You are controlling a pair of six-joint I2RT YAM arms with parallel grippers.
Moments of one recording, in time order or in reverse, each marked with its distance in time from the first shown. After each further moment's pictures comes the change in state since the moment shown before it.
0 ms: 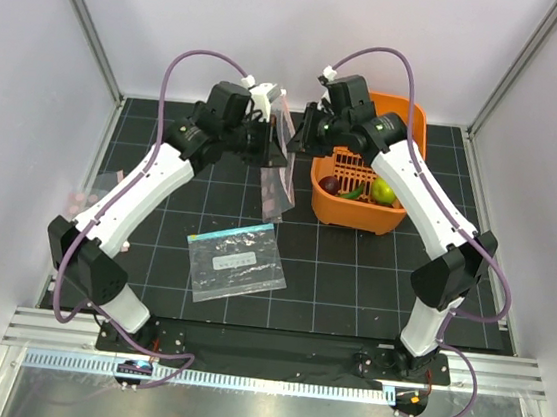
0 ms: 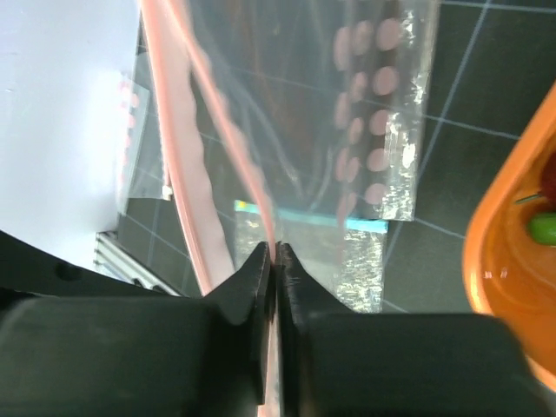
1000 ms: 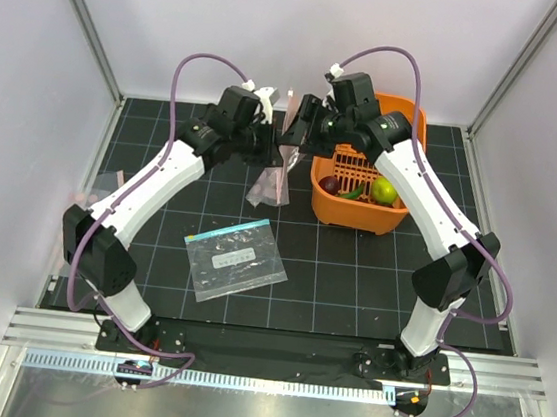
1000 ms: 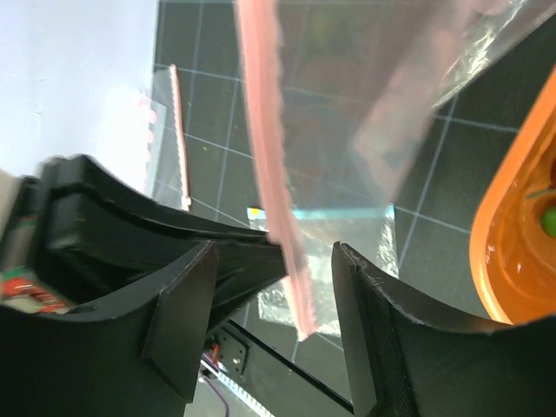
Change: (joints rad) left arm 0.001 0.070 -0.009 0.011 -0.125 -0.029; right arm -0.013 0.000 0.027 -0.001 -0.009 0.063
